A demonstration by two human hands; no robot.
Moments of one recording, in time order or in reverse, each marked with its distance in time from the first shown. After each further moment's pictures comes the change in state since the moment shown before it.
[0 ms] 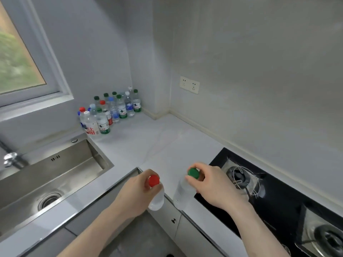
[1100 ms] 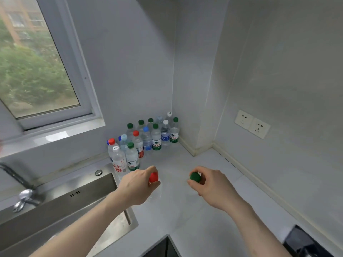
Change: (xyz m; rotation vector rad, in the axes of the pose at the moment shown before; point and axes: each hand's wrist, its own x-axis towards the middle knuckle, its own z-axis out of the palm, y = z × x) left_hand 0.301 -0.141 -0.164 0.534 0.055 -0.079; right_hand 0.373 -0.091 0.068 0.022 -0.140 -0.166
